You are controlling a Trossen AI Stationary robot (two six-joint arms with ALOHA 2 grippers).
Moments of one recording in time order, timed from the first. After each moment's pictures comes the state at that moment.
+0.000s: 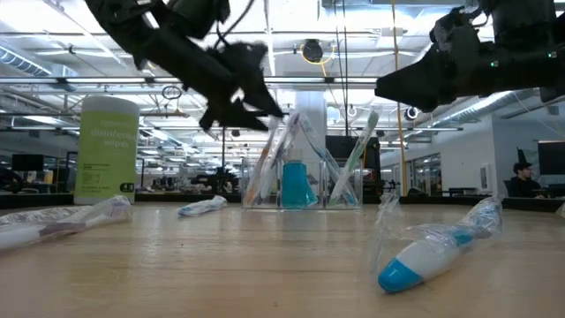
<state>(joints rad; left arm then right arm) 0.08 1.55 0.79 0.30 -0.28 -0.45 0.06 1.06 0.16 0.89 0.28 0.00</state>
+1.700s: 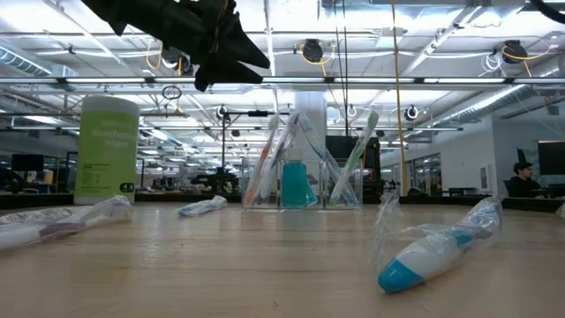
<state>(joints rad) 0.03 1.33 0.79 0.18 -0.19 -0.28 0.79 1.37 0.82 -0.60 -0.34 2.08</state>
